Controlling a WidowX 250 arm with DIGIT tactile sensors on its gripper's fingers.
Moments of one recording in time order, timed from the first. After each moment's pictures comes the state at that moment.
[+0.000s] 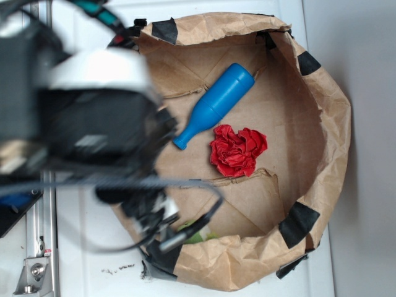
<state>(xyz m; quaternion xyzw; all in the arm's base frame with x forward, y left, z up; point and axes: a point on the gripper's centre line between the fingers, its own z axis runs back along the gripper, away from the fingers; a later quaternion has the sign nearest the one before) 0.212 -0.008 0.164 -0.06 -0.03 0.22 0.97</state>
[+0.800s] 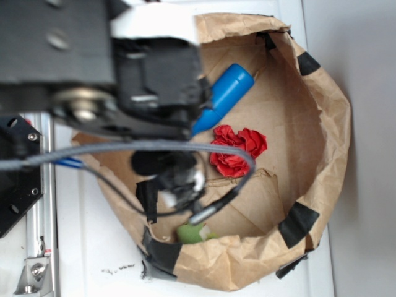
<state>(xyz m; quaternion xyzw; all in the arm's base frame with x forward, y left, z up) 0.226 -0.002 0.160 -0.03 -0.06 0.24 0.97</state>
